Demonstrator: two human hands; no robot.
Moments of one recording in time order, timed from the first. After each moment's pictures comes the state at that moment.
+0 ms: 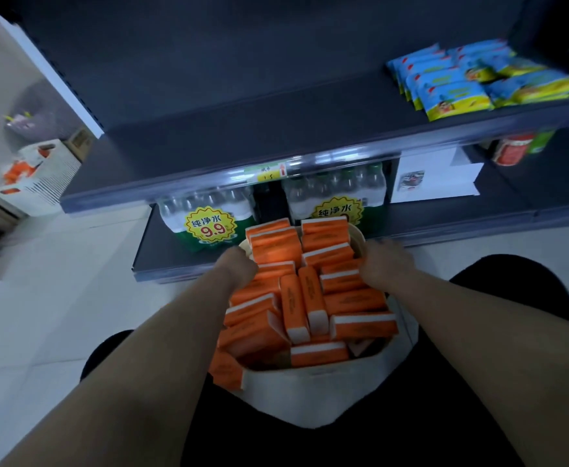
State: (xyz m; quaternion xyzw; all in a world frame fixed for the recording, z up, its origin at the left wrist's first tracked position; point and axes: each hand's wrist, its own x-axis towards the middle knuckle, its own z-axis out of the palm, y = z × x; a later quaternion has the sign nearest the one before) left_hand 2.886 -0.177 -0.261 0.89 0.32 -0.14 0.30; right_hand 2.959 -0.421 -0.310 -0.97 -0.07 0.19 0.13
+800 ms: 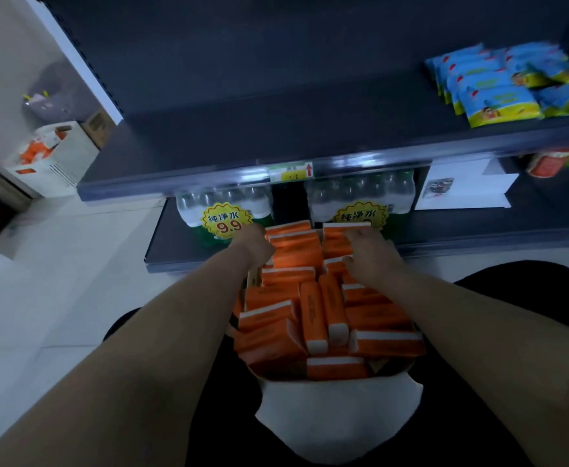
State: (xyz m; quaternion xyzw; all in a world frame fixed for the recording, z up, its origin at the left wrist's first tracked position) left_hand 2.921 -0.145 -0.250 0.95 0.22 -0.14 0.18; right_hand 2.968 -0.362 -0.294 -0.96 -0.25 0.03 0.14
